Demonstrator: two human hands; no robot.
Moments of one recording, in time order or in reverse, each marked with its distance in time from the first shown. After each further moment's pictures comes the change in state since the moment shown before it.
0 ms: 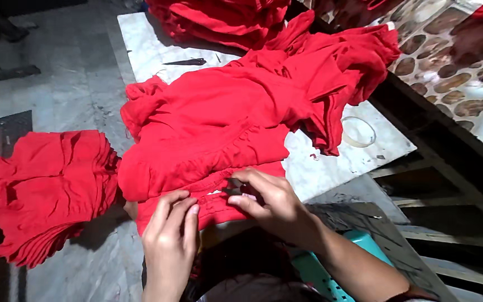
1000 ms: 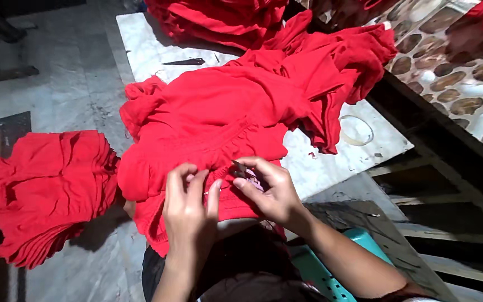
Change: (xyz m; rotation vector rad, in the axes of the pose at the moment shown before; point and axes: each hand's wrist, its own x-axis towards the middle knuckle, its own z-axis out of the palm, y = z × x) left_hand 0.028 0.020 0.031 0.112 0.110 0.064; right_hand -0.001 0.020 0.009 0.191 0.141 0.093
